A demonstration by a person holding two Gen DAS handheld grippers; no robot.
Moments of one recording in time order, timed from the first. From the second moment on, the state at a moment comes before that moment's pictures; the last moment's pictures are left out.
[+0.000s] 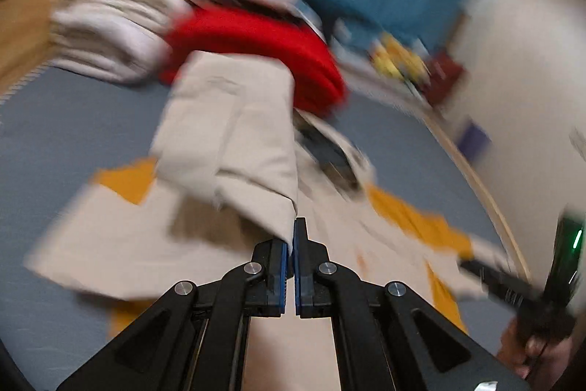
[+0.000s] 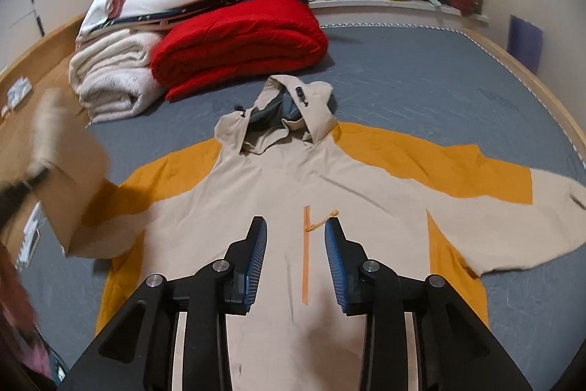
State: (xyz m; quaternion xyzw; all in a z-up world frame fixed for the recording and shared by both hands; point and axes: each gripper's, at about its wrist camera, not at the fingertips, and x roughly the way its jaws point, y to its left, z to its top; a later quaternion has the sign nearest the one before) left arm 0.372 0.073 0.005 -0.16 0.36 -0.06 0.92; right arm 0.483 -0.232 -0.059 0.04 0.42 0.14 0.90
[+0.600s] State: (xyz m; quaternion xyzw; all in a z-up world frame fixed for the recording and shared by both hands) left arm 0.377 0.123 -0.031 -0.19 0.46 0.00 0.87; right arm 0.471 -0.234 -0.123 0.12 0.51 0.13 0.84
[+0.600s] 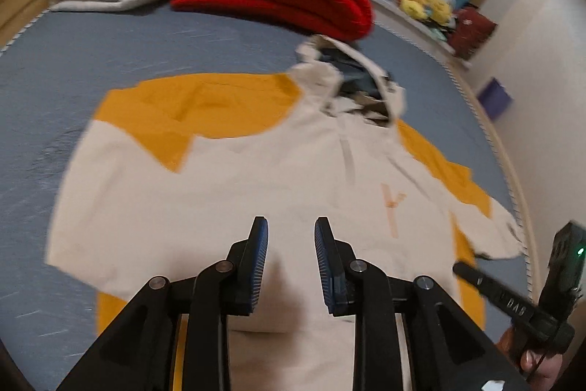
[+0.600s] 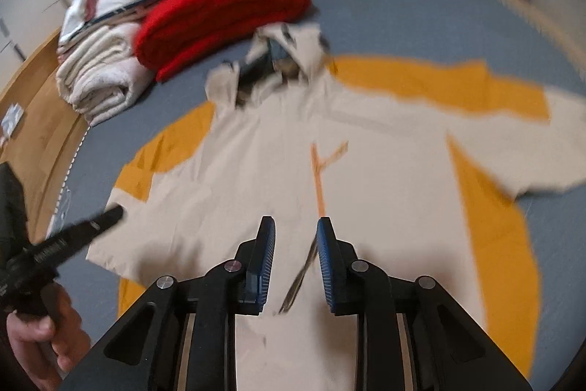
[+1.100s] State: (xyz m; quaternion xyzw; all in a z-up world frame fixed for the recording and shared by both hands) left arm 0.385 0.180 -0.048 -0.19 0.46 0.09 0.87; right arm 0.474 -0.192 -0.220 0.15 0.64 0.15 0.74
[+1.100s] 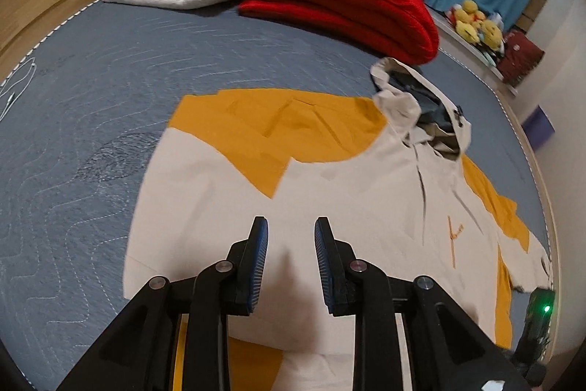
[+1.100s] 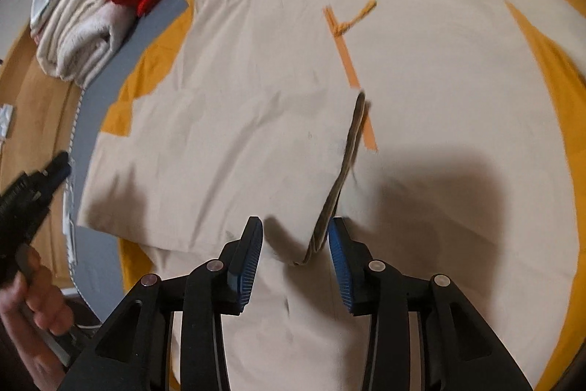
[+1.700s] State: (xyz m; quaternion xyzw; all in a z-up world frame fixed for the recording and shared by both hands) left arm 0.398 0.205 -0.057 -0.19 0.45 0.13 0.86; right arm 0.515 -0.231 -0.140 0.07 0.49 0.12 0.86
